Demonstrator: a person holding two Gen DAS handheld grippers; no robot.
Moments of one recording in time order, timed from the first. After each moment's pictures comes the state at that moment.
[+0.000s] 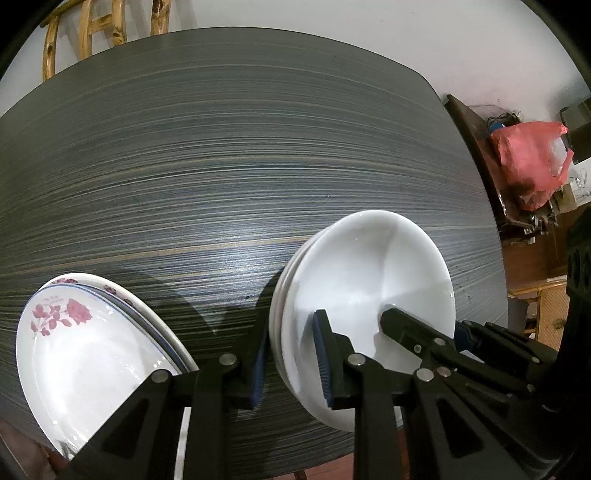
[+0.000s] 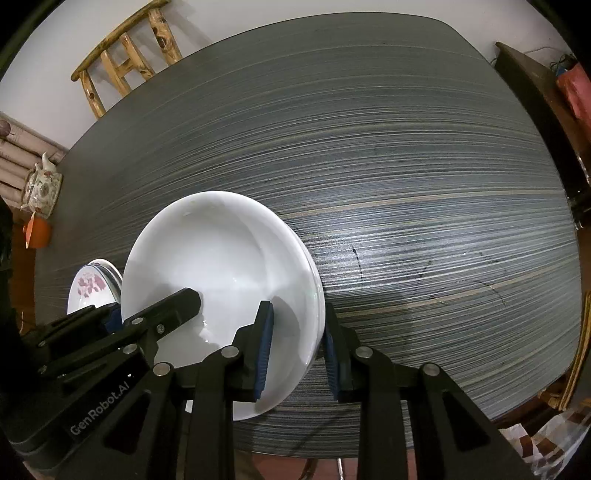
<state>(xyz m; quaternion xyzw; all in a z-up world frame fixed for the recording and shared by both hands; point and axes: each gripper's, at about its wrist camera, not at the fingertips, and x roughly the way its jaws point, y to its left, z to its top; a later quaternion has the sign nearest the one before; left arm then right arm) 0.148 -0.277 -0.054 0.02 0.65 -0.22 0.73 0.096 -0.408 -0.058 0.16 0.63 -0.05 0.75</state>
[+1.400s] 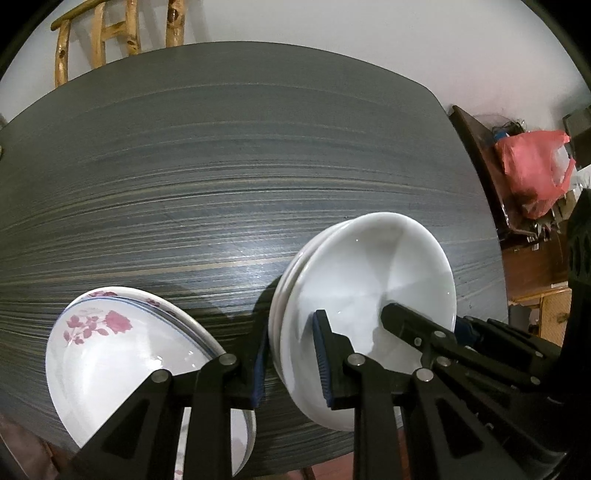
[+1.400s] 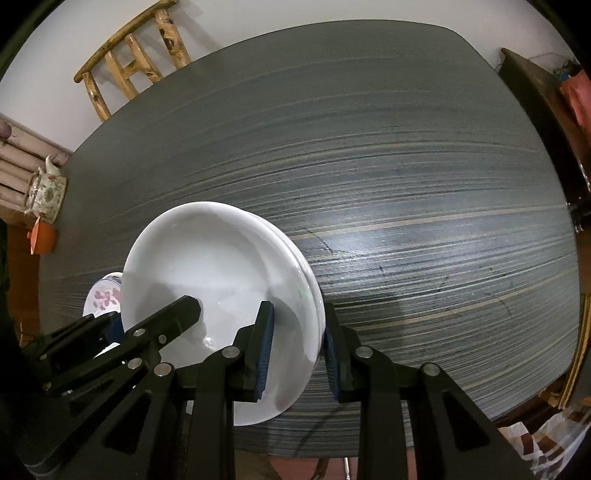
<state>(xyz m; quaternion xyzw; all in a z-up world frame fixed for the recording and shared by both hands) 0.152 -0.271 -0.040 0.01 0.64 -0.21 0.74 0.111 -0.407 -0.049 0.16 0.63 -0.04 0.75</state>
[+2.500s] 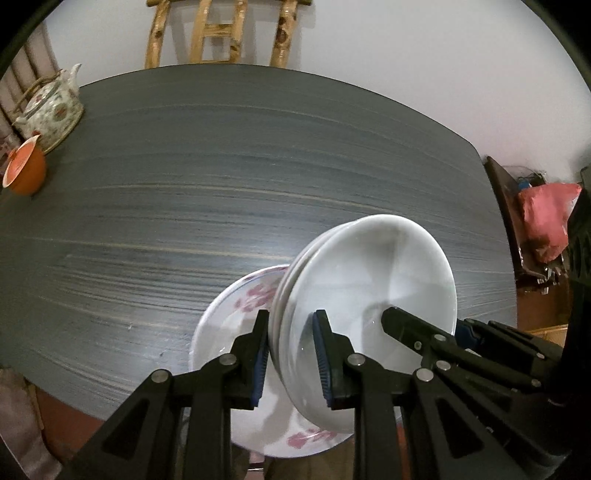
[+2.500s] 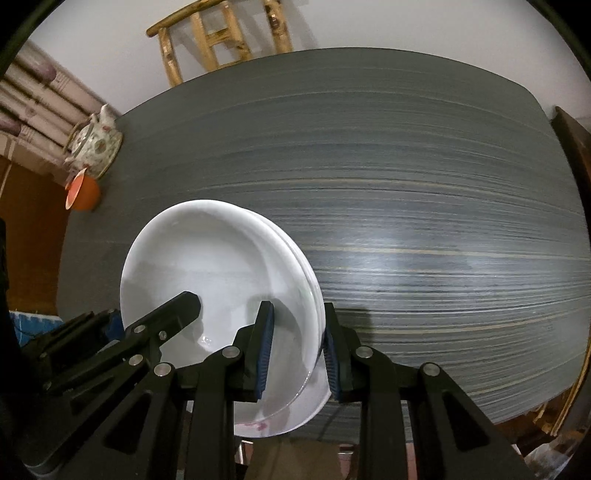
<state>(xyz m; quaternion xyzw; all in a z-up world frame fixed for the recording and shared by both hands) 0.154 -0.118 0.001 -0.03 0.62 -0.14 0.77 0.124 -0.274 -0.006 0.11 0.63 0.03 0.77</state>
